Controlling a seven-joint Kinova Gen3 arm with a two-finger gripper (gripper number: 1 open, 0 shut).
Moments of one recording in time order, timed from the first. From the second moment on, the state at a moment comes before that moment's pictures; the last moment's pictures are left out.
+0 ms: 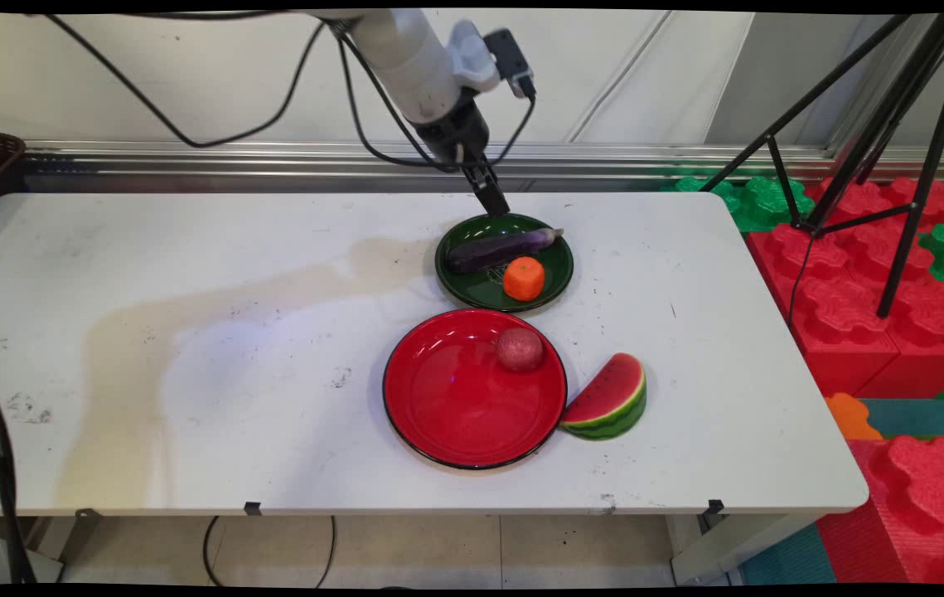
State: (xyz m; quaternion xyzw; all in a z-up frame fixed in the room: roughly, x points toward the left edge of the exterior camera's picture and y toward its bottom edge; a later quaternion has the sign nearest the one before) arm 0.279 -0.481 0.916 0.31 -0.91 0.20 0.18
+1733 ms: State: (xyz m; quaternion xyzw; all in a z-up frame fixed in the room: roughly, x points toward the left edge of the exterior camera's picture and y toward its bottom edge) arm 0.276 -0.553 0.802 0.33 -0.92 0.14 0.18
